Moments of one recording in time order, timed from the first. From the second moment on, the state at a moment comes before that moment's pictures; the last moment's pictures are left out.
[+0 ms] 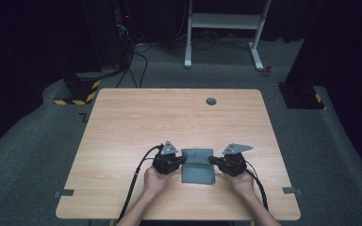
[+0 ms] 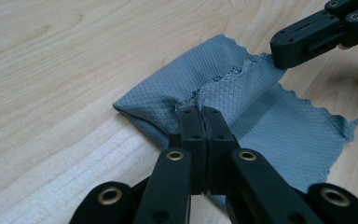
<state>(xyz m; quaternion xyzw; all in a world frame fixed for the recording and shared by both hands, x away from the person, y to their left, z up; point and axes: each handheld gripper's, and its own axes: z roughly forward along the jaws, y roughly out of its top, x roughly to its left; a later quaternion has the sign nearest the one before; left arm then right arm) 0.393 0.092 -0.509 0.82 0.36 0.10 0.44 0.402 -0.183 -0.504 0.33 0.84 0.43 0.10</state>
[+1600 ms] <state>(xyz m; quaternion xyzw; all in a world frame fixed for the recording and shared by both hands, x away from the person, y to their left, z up) 0.361 0.091 -0.518 0.83 0.34 0.11 0.43 0.367 -0.185 -0.513 0.30 0.85 0.43 0.09</state>
